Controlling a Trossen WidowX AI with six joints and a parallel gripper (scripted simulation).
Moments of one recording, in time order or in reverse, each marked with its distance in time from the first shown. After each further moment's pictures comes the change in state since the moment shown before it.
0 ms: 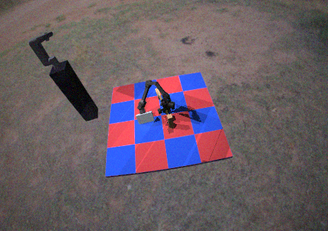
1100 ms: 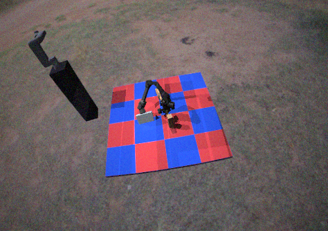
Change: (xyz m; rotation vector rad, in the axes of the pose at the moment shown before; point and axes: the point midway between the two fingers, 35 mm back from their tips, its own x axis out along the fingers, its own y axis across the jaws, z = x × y) arm 0.003 0.000 0.002 -0.002 0.003 -0.004
